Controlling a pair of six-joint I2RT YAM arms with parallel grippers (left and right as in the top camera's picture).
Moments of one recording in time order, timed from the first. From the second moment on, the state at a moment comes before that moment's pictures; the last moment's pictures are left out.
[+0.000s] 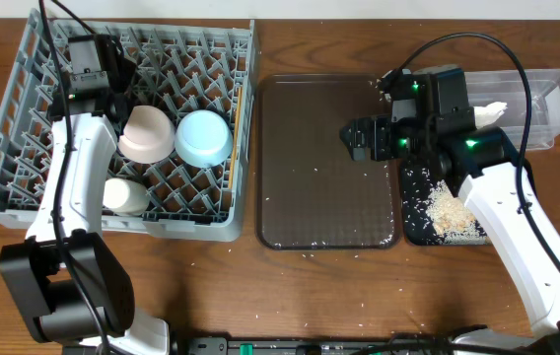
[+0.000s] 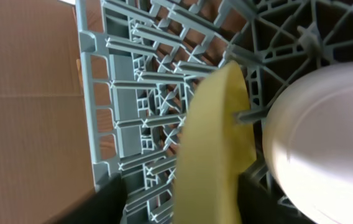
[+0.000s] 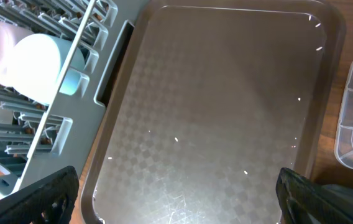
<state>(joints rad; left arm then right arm) 0.14 1.72 1.41 -0.62 -0.42 0.60 0.29 1.48 1.26 -0.68 -0.29 0.21</state>
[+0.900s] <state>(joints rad) 0.14 1.13 1.41 -0.91 0.17 0.02 0.29 1.48 1.26 -0.69 -0.29 0.21</state>
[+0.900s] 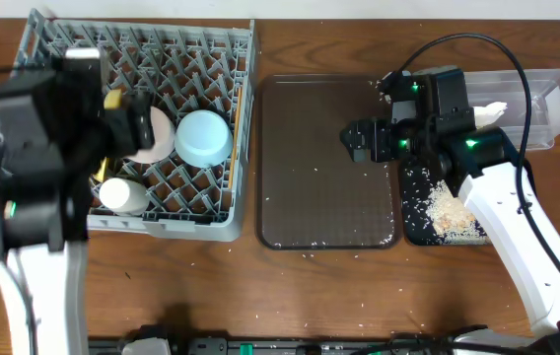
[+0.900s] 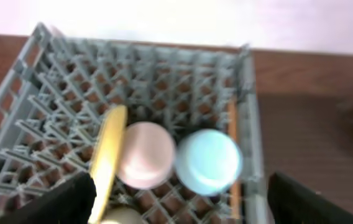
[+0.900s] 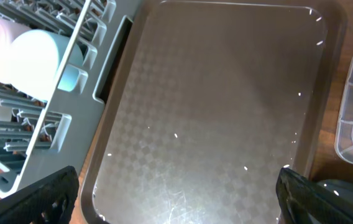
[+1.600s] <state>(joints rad) 0.14 0.70 1.41 -1.09 0.24 -0.04 0.29 1.48 1.26 -0.69 -0.29 0.21</state>
